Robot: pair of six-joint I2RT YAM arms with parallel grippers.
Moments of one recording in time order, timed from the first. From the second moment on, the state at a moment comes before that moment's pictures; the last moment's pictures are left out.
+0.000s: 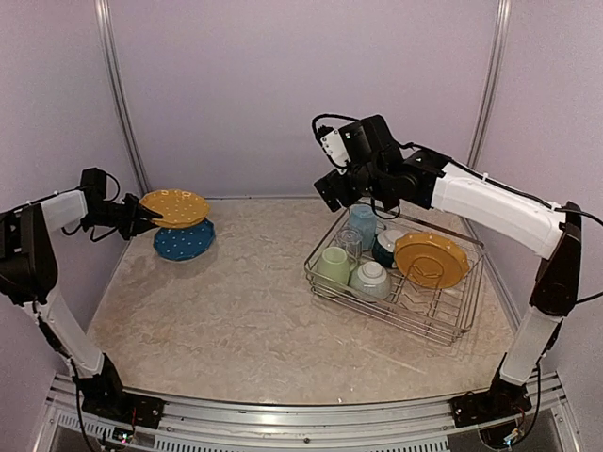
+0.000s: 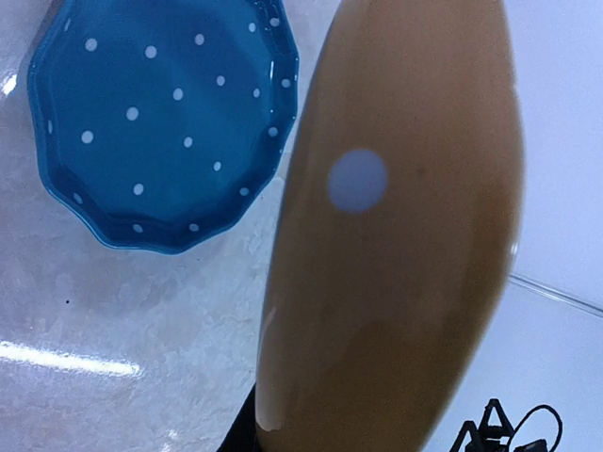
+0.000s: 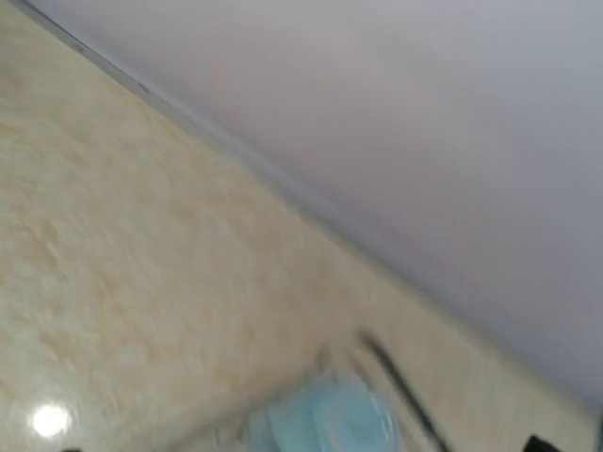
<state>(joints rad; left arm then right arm) 0.24 1.69 1.29 -0.52 0.81 -0.84 0.87 1.77 1.75 -0.48 0.55 -0.19</state>
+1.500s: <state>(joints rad) 0.26 2.00 1.44 -0.59 0.74 -0.72 0.74 1.29 1.48 -0.79 0.45 0.14</state>
